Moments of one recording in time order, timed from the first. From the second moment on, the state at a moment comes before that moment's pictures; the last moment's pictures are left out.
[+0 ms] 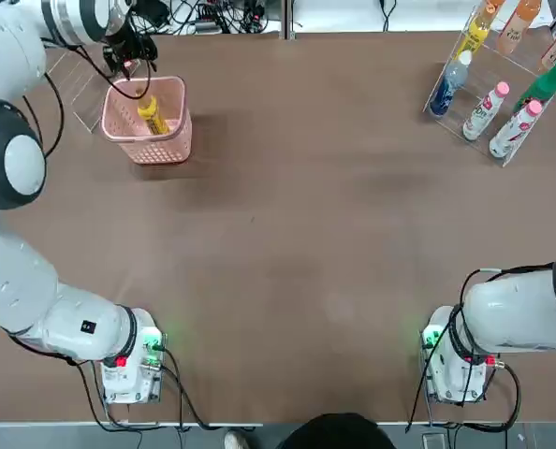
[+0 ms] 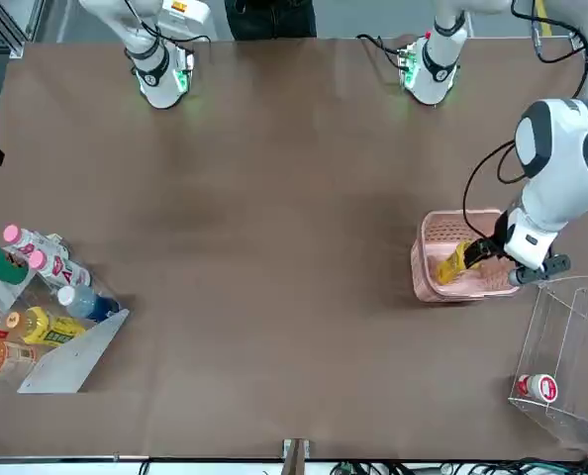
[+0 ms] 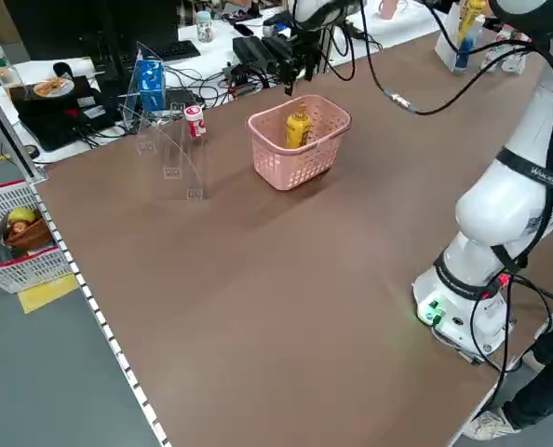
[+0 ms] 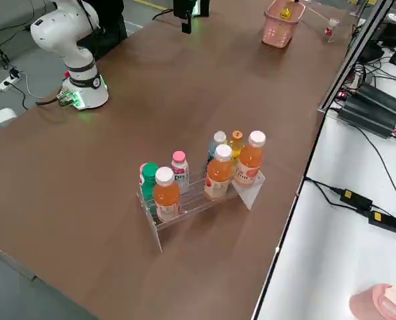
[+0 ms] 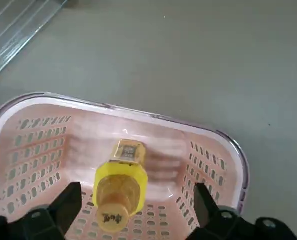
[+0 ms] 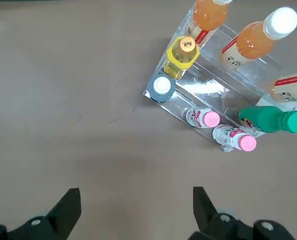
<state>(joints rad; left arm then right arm) -0.23 0.17 0.18 -1.94 -0.09 2.21 -0.23 -0.07 0.02 -0.06 -1.36 0.04 1.44 -0.11</state>
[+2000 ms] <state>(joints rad) -0.23 0.09 0.18 -2.13 -0.09 2.36 -0.23 -0.07 0.02 -0.06 -1.36 0.04 1.45 -0.11</state>
